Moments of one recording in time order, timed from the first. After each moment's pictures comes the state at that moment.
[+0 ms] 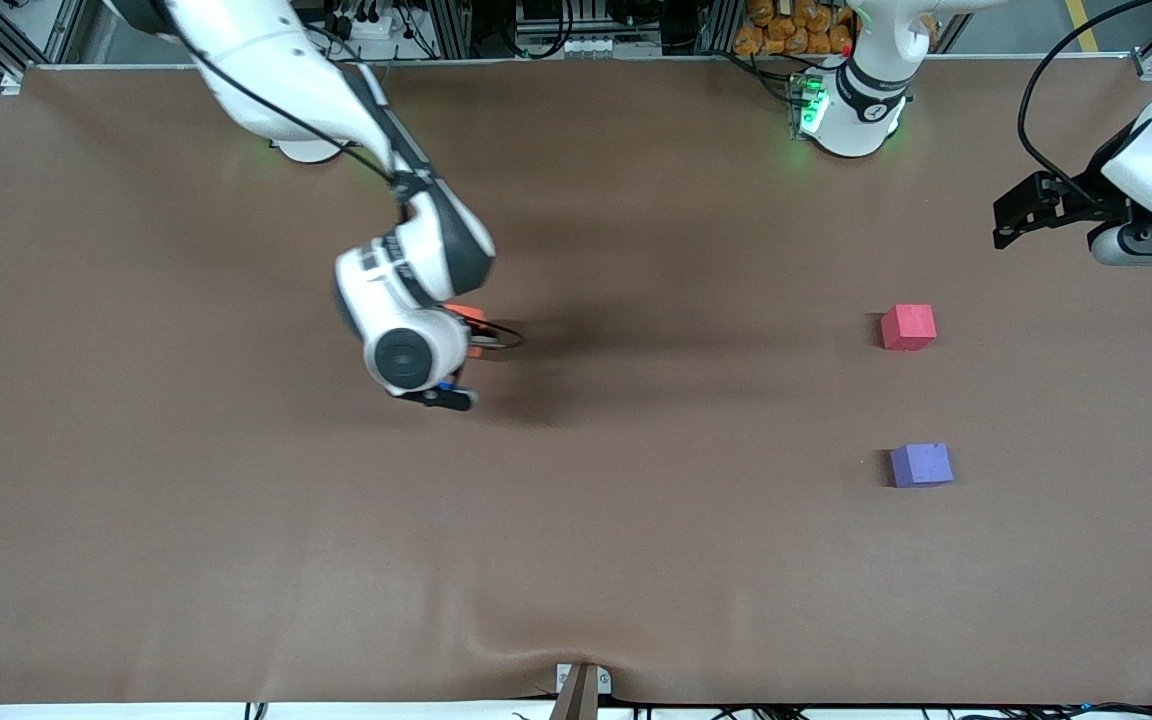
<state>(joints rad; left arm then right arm) 0.00 -0.03 -0.12 -1.56 0.01 1.49 -0.06 0.61 0.66 -0.03 -1.54 0.27 1.78 0.68</state>
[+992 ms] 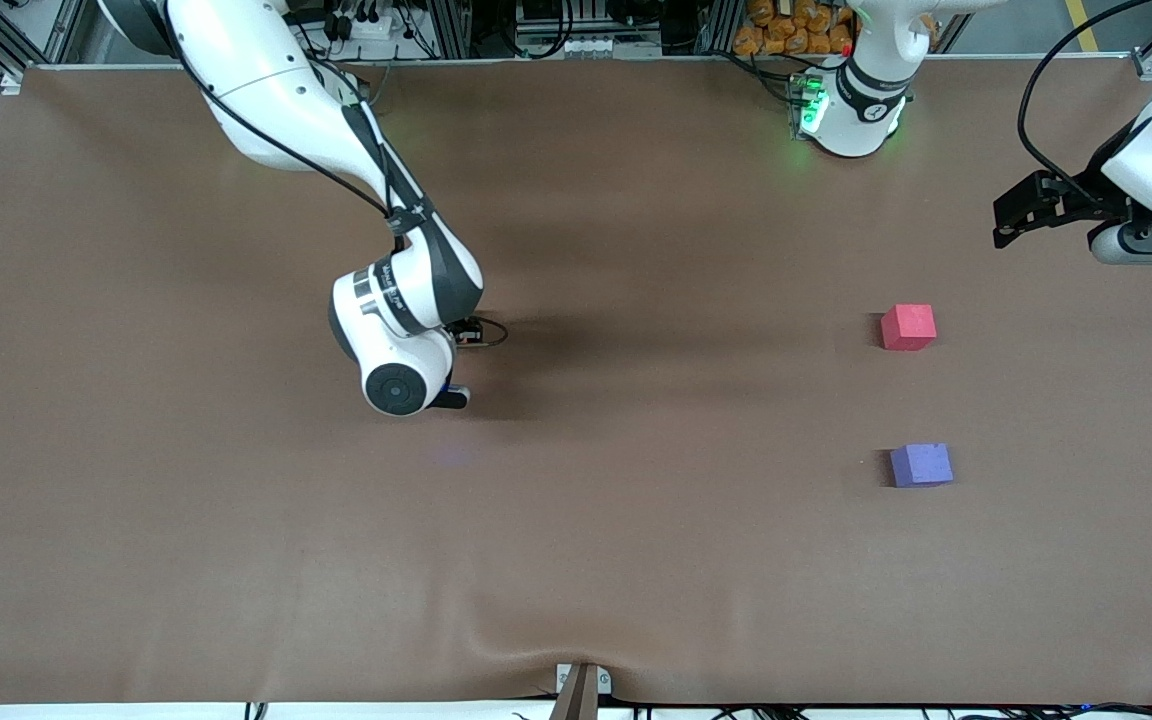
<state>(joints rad) 0.00 -0.03 -0.12 -1.56 0.01 1.49 -0.06 0.55 0.68 -0.06 -1.60 0.28 1.68 0.46</state>
